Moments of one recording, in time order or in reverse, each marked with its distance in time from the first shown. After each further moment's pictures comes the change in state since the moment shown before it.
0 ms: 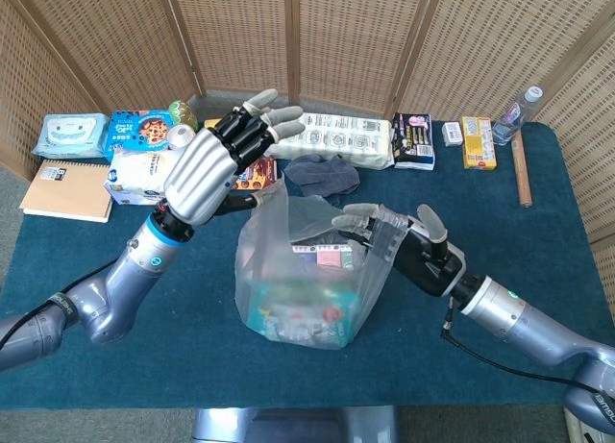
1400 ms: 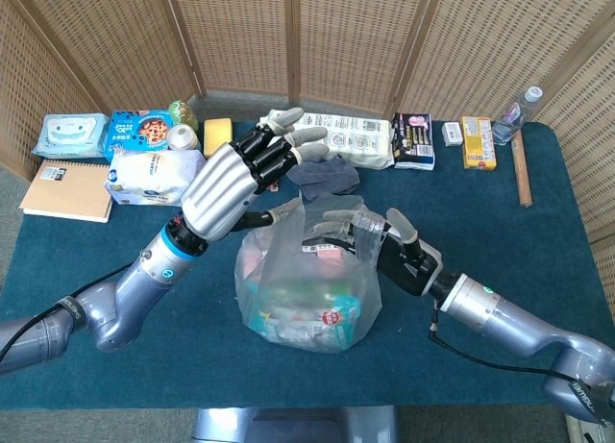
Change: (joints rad) left arm -0.025 -0.006 0.014 -0.050 0.023 -0.003 0.017; right arm 0.059 -0.069 0.002 0.017 0.040 -0.107 -0.048
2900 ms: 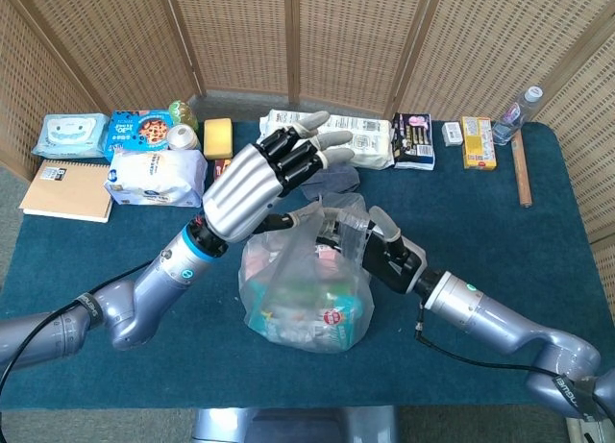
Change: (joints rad) left arm -0.051 -0.036 -0.013 0.005 -0.018 -0.028 0.035; right arm 0.023 -0.037 0.046 -0.020 0.076 -0.049 -0.072
